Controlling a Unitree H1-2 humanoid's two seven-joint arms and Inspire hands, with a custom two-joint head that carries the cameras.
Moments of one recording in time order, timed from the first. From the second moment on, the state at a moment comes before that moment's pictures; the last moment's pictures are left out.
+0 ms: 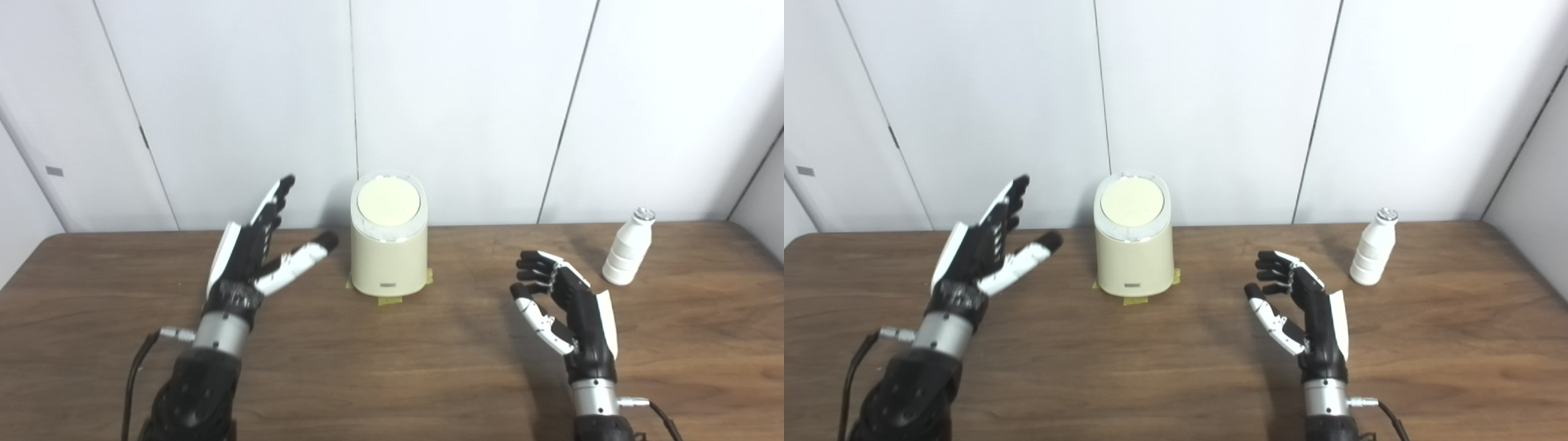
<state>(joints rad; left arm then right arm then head) -0.32 0.10 -0.03 -0.43 0.23 0.47 -0.09 -0.12 -0.05 -0.01 0.09 -0.23 -0.30 -0.23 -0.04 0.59</state>
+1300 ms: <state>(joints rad) -0.76 -0.01 0.01 0.18 0.76 0.47 -0.16 -0.13 -0.05 -0.01 0.11 -0.23 -0.33 -0.25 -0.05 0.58</state>
